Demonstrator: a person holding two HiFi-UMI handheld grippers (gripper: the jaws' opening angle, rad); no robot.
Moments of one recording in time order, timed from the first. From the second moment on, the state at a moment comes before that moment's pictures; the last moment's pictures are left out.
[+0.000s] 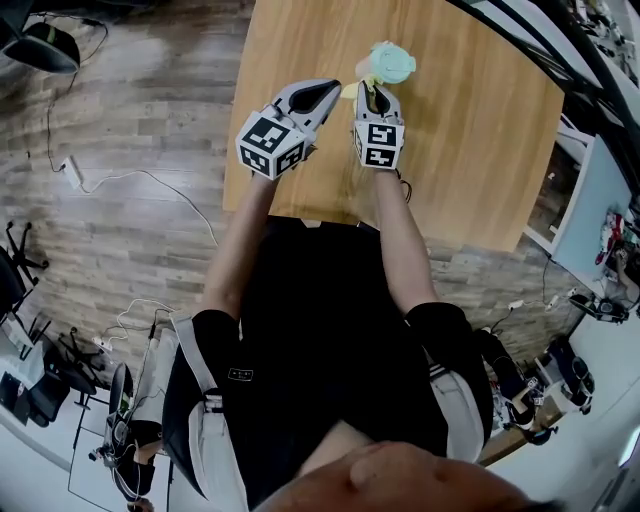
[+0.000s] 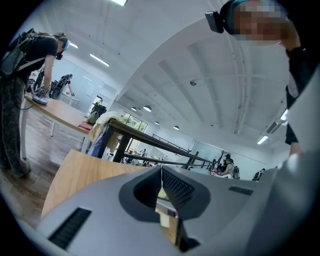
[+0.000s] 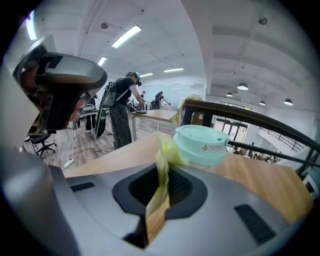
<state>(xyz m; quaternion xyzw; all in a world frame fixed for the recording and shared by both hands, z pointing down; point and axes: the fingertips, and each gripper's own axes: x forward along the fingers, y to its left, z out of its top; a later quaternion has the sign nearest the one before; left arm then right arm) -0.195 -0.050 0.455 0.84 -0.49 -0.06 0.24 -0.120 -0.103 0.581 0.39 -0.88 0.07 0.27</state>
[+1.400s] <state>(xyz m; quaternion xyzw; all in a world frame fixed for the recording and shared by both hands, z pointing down) -0.134 -0.026 0.368 0.75 -0.64 -0.07 0.14 0.004 -0.073 0.389 0.40 -0.90 0.14 0.07</state>
